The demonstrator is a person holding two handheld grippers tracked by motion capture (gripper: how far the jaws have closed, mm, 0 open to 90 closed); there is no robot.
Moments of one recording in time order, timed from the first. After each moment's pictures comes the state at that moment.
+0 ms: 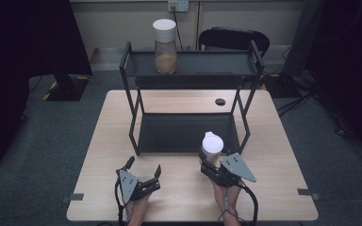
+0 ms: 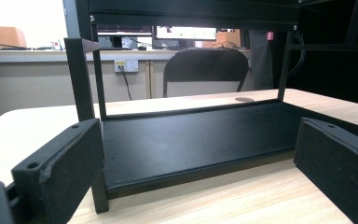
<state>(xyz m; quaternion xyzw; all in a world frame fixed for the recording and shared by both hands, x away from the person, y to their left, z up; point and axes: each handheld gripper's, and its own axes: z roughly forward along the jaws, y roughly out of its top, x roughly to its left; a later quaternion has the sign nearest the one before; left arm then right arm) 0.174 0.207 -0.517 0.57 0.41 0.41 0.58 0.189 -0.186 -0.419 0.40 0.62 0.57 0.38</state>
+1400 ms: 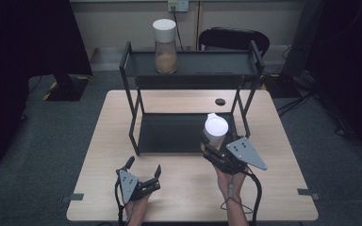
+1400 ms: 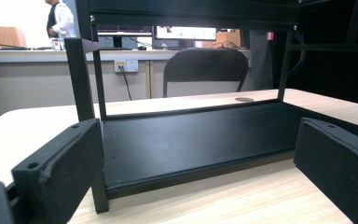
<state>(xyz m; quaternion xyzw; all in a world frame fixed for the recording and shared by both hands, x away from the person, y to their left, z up) 0.174 0.207 -0.517 0.57 0.41 0.41 0.58 0.198 -0.191 -0.369 0.37 0.59 0.60 0.40</state>
